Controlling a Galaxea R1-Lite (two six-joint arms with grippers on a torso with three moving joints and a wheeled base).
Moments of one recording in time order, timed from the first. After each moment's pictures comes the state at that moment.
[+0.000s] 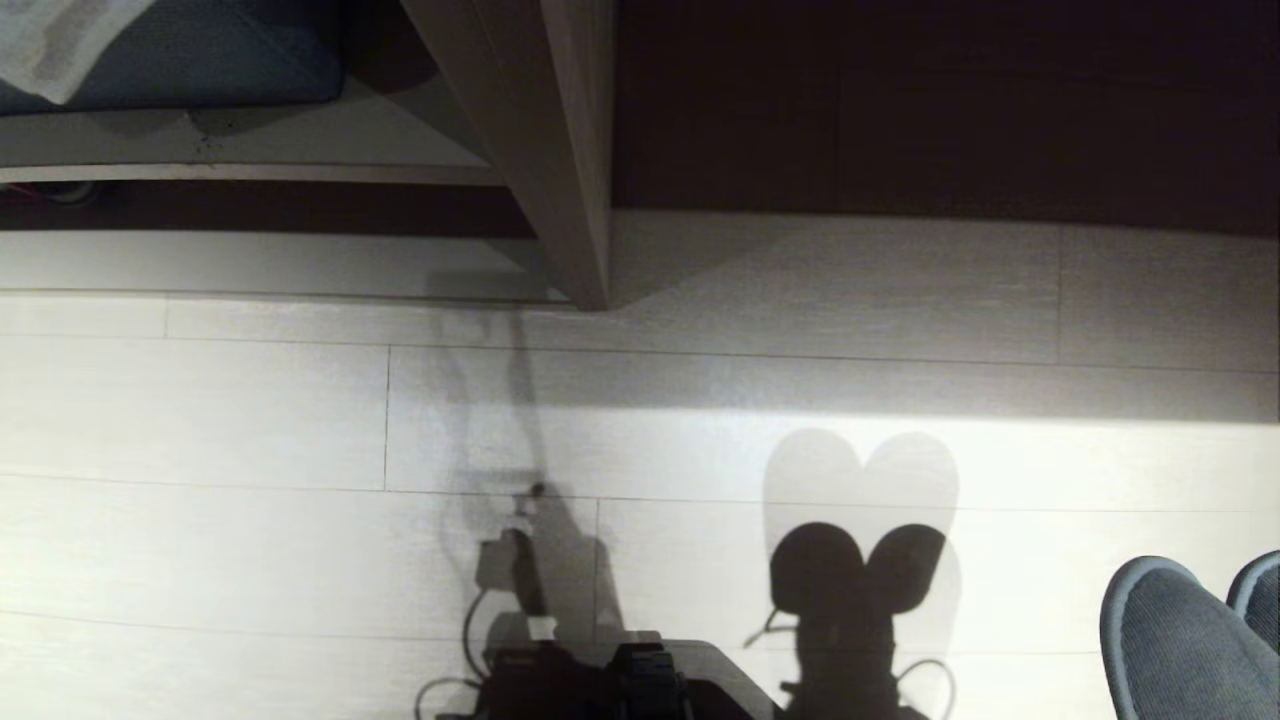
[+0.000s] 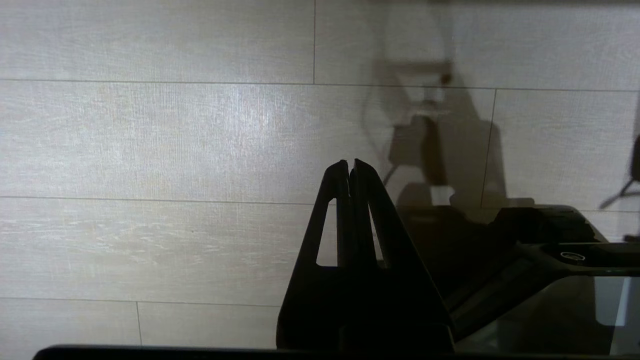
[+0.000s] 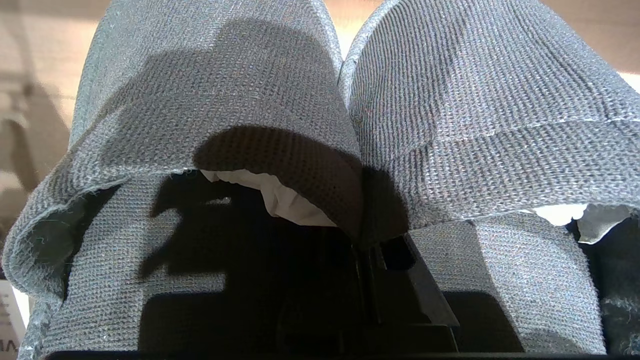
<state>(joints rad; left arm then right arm) 0.00 0.00 0.00 0.00 0.00 0.00 -0.01 0.00 0.00 -0.01 0.00 -0.01</state>
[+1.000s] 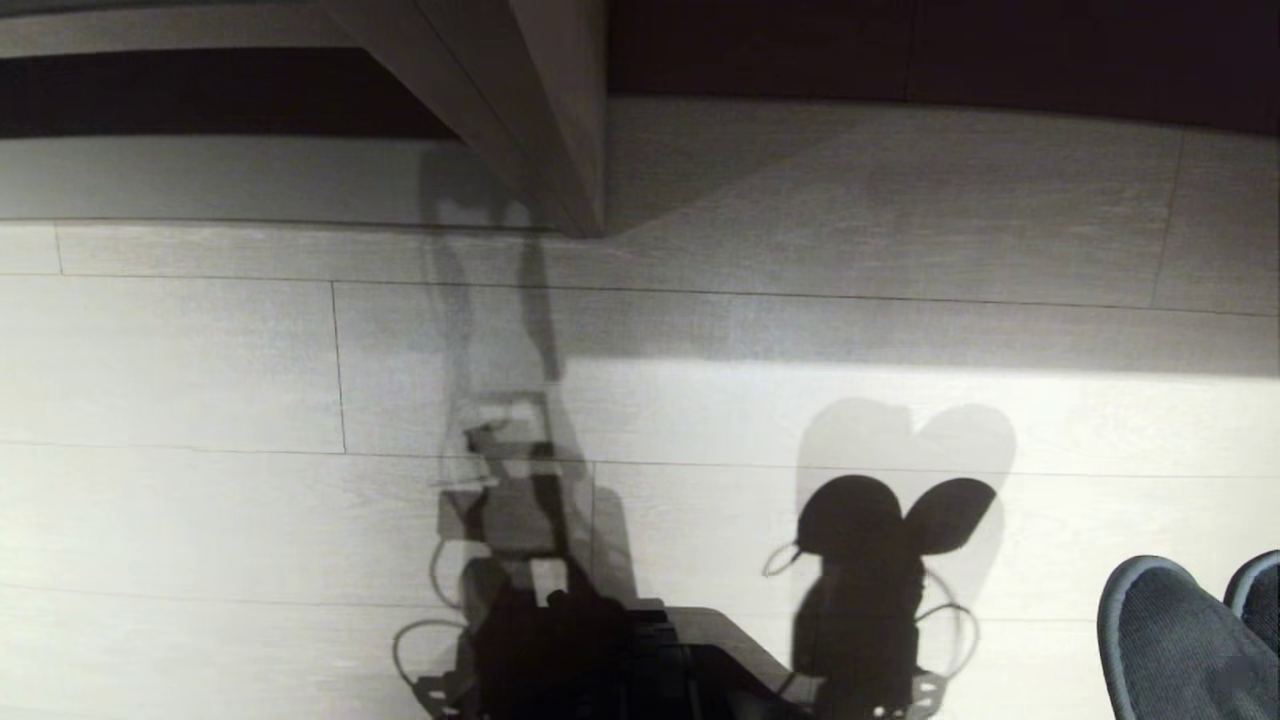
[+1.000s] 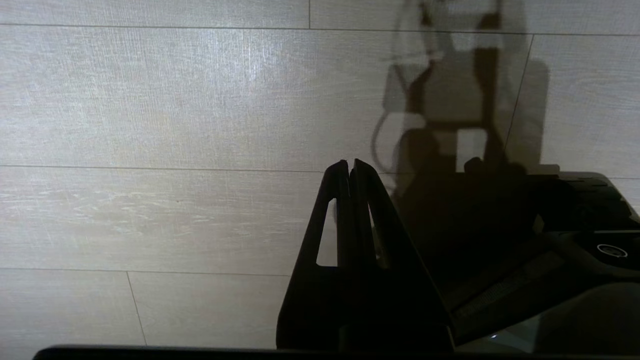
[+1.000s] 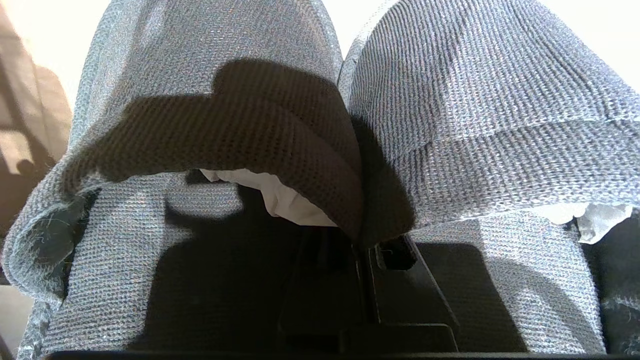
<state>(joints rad) 0.00 0.00 0.00 0.00 0.00 0.00 -0.01 0.00 0.00 -0.01 0.00 -0.01</state>
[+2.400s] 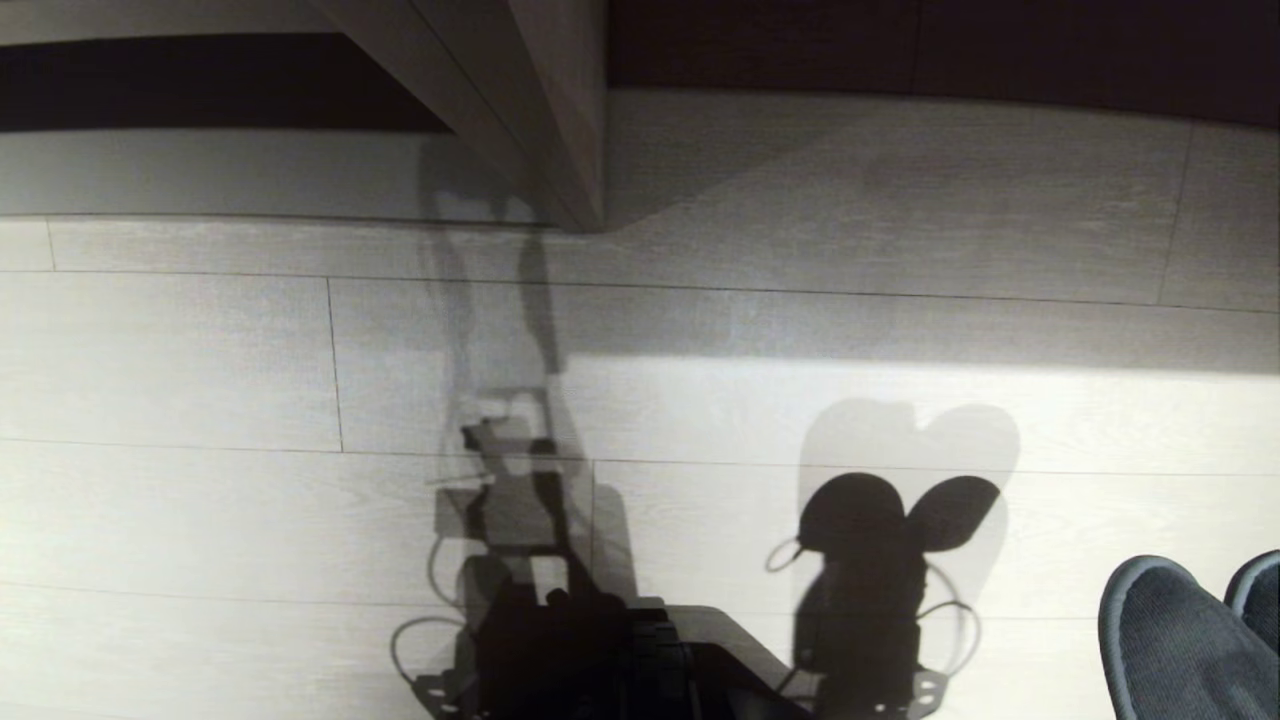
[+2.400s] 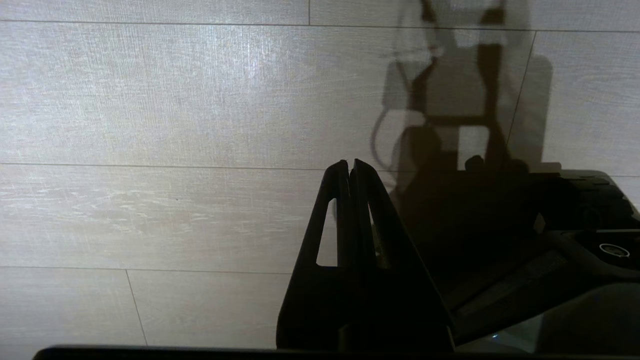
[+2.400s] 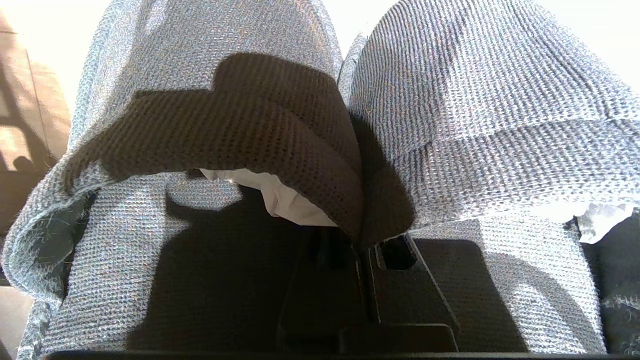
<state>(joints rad) 0.00 0.00 0.00 0.00 0.00 0.00 -0.01 0.00 0.00 -0.01 0.00 -0.01</state>
